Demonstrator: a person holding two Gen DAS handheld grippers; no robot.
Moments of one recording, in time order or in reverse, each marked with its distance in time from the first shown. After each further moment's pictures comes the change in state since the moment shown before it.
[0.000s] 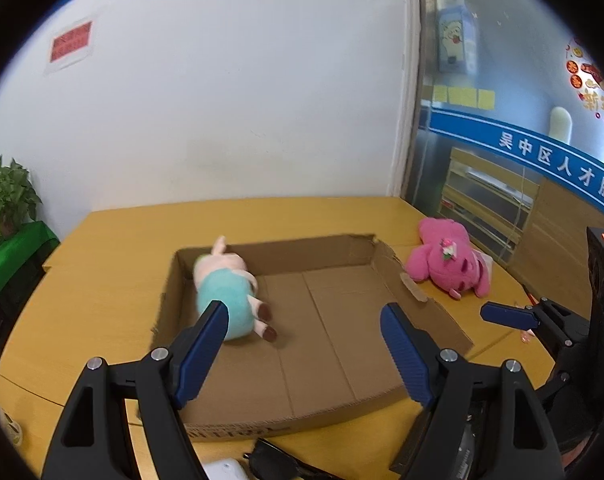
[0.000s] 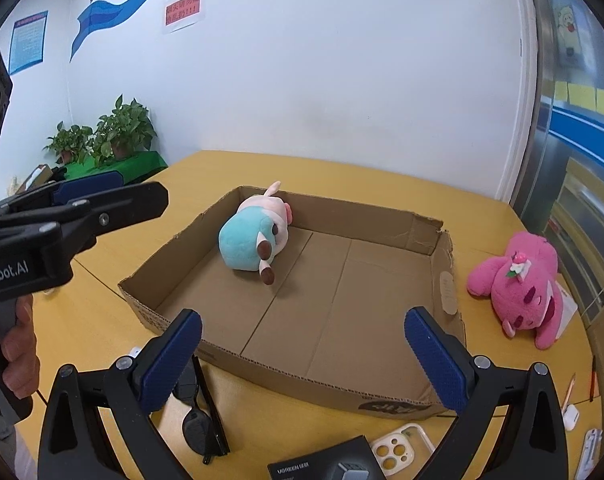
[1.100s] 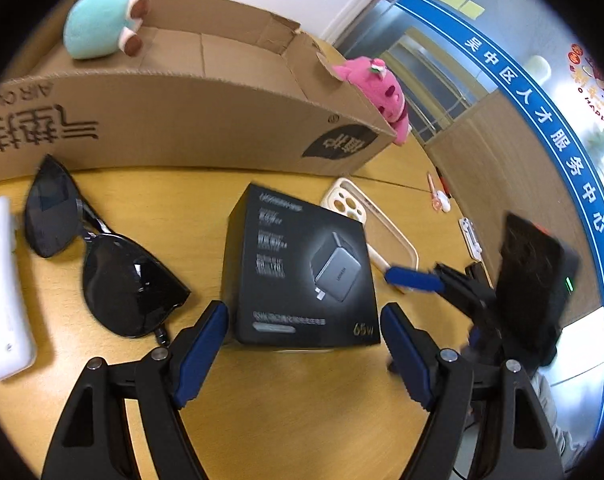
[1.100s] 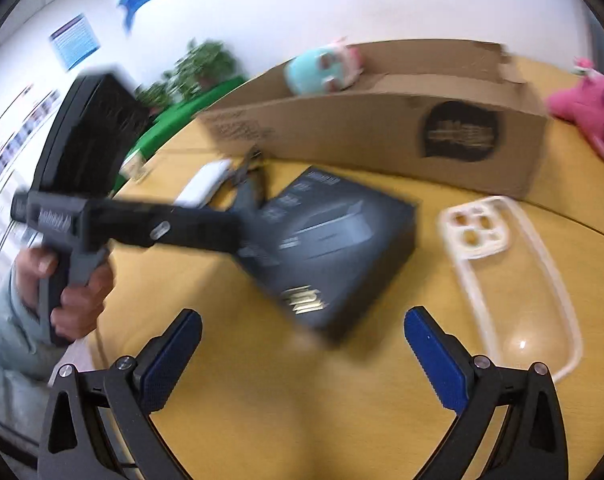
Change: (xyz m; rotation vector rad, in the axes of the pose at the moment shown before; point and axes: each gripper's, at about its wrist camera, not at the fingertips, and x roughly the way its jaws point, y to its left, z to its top) left arm 0.070 -0.047 -0.181 -0.265 0.522 -0.445; right arm 0.006 -0.062 -0.194 0.092 0.270 0.426
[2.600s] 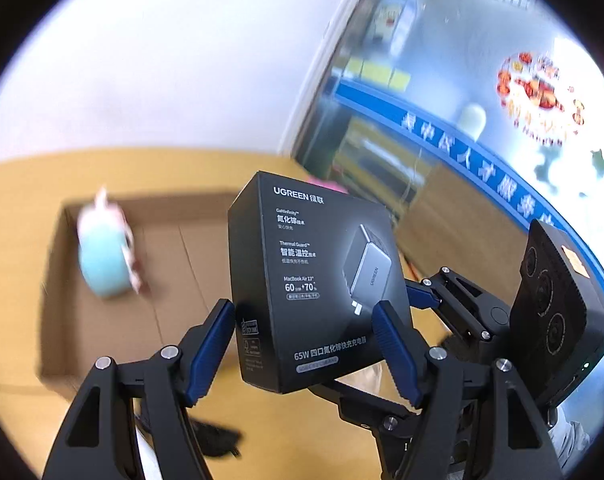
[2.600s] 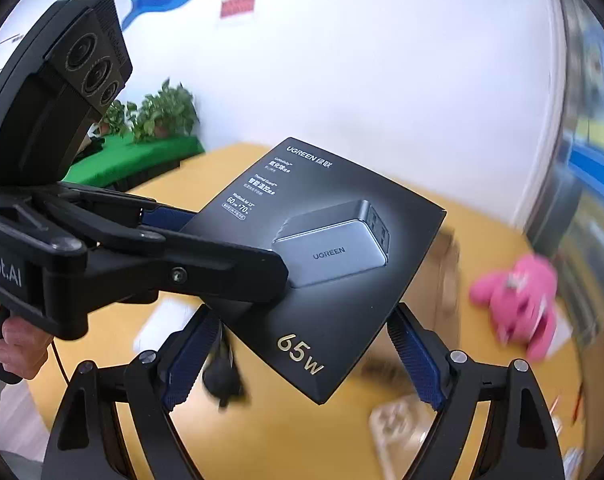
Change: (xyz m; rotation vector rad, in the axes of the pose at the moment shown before) left arm -0.177 -0.087 0.133 0.270 -0.327 0.051; right arm -0.063 0.125 0.155 -0.268 -0.267 -0.396
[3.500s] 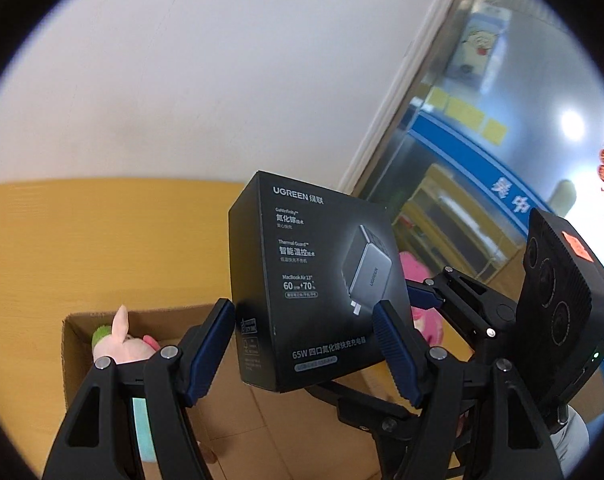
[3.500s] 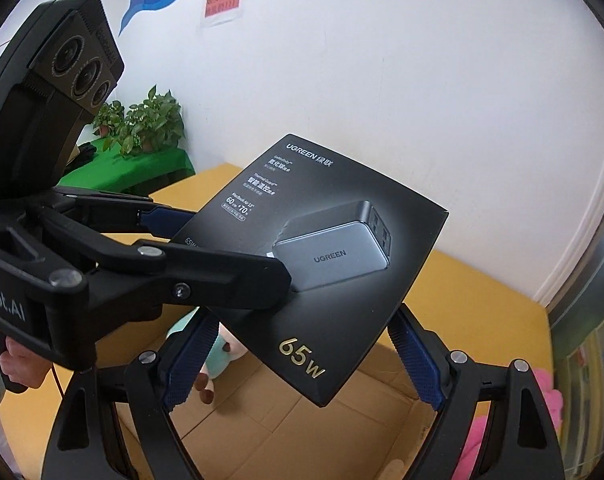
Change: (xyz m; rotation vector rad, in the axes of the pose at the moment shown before) left arm 0.151 0.136 0.171 -0.114 0.047 0.111; right arm 0.203 -0.137 0.193 -0.049 0.050 0.096
